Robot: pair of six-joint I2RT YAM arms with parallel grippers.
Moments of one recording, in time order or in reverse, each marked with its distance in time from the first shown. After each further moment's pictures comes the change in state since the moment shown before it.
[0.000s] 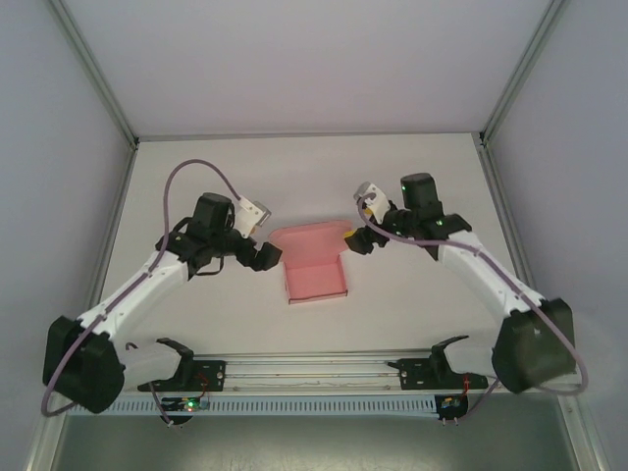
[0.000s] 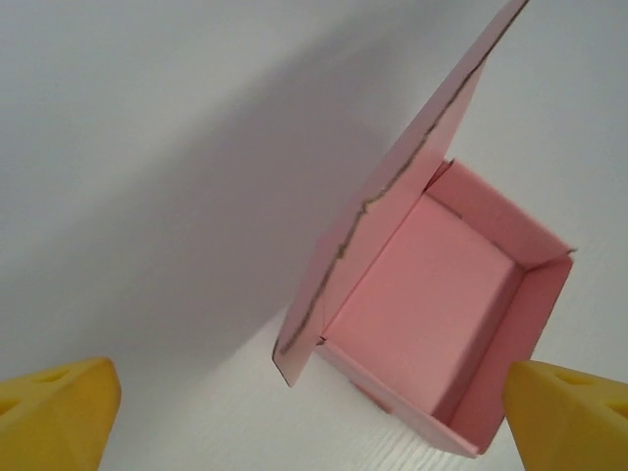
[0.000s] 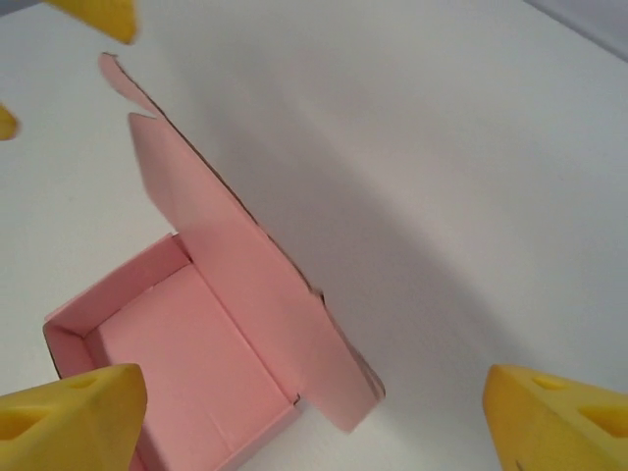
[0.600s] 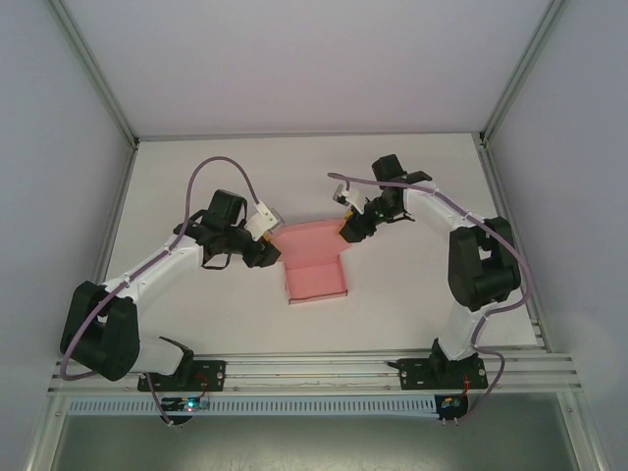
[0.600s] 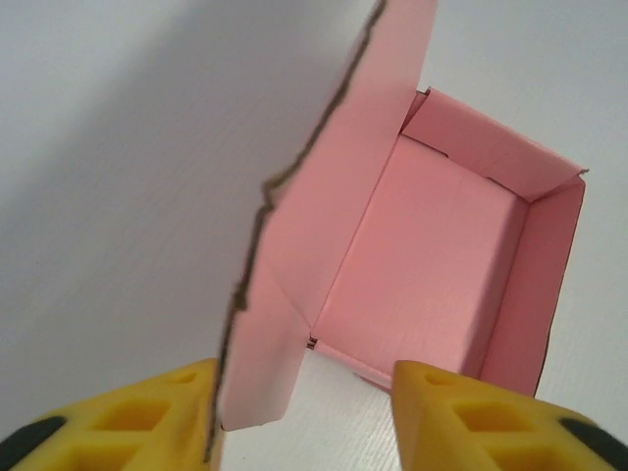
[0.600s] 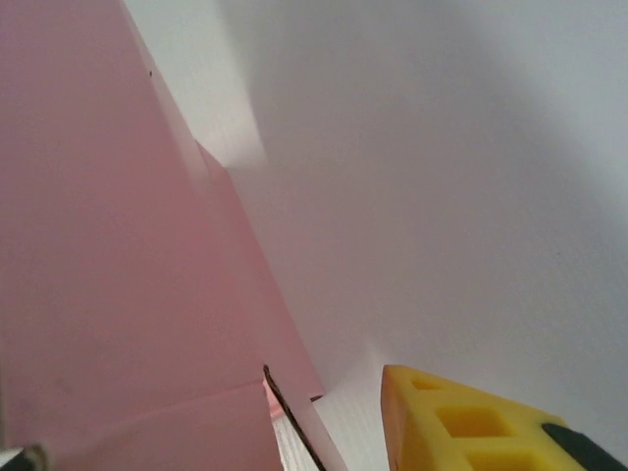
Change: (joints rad) left arm 0.000 0.160 0.039 -0.008 0.101 0.207; right arm -0.010 0.491 0.365 -0.385 -0.115 -0.247
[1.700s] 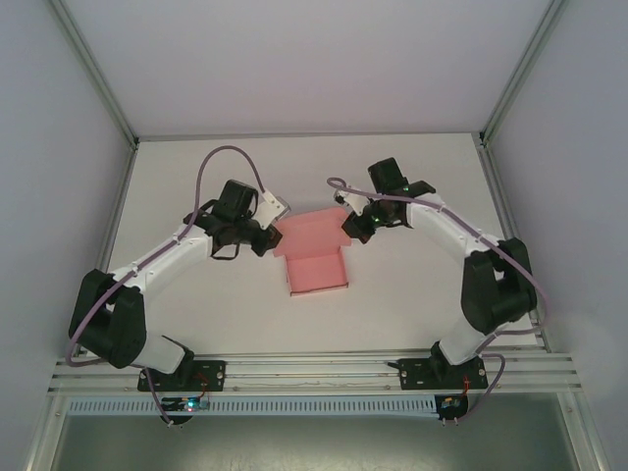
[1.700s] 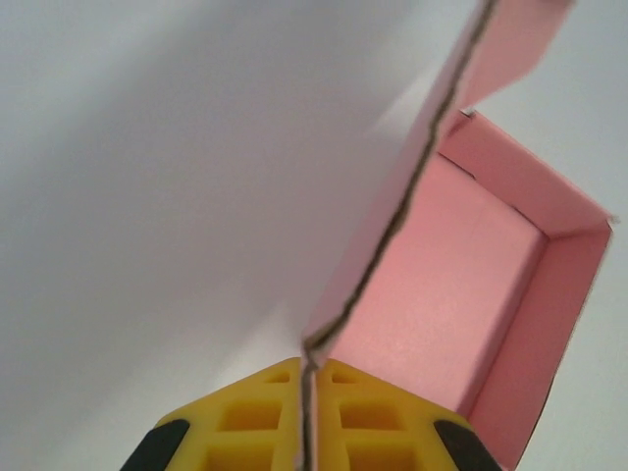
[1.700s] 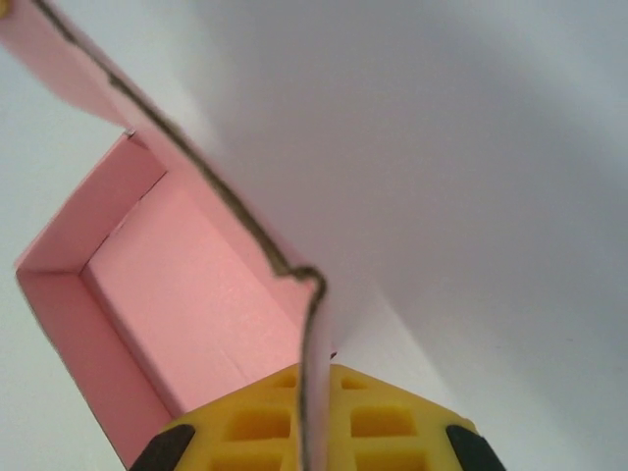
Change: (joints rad) left arm -0.070 0.077 0.126 -0.002 -0.180 -0.186; right arm 0.101 -0.202 -0.138 0.170 0.309 0.352
